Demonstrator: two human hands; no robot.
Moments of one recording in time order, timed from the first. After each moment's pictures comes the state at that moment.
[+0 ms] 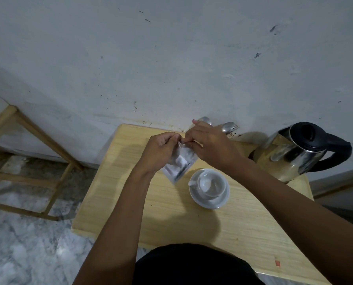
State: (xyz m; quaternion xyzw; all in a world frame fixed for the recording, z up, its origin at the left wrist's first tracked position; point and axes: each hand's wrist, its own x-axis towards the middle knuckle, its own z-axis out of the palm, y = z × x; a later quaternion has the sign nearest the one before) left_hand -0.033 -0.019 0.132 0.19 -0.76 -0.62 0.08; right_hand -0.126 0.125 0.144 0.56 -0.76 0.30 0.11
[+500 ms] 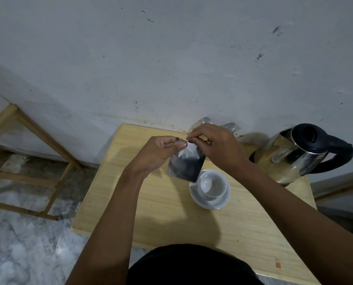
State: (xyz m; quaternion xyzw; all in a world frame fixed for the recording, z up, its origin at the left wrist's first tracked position) left_hand -0.026 -0.031 0.135 0.13 -0.71 -0.69 -0.01; right_hand -0.126 0.135 0.143 0.49 -0.78 0.37 0.09
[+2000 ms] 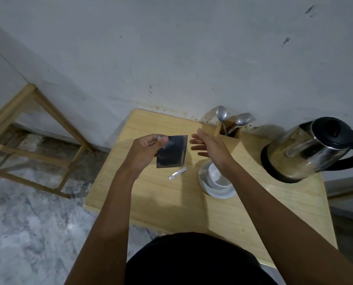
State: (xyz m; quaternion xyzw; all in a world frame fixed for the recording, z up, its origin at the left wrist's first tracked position) left_hand 0.028 -0.061 0.093 0.27 -0.70 -0.66 0.07; right_hand -0.101 0.108 0.079 0.14 -0.76 0.54 -0.34
